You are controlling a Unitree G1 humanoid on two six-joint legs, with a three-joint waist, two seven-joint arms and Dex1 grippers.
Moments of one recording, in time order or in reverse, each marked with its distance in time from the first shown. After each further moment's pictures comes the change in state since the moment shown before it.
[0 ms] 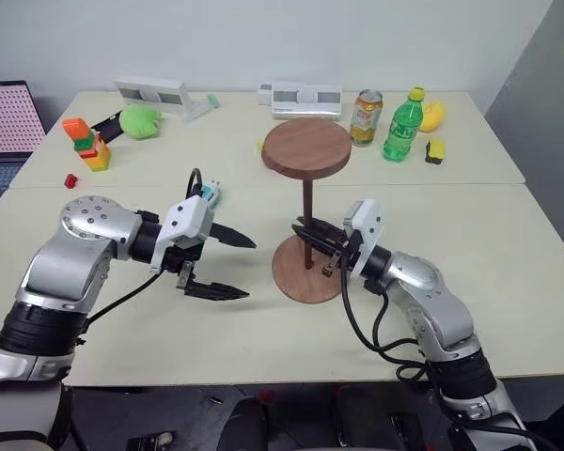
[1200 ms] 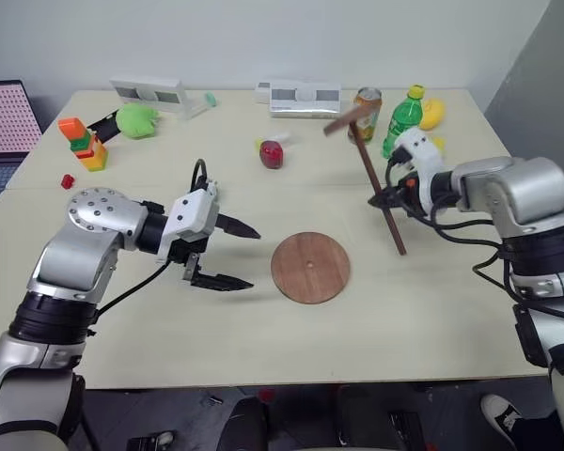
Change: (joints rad) left arm -0.041 -0.022 -0.007 0.074 0.041 -0.080 -0.006; right arm -0.564 -0.347 -0.182 0.208 0.100 0.847 0.117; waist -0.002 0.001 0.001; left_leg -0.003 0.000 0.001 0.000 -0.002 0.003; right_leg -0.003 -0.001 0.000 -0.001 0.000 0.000
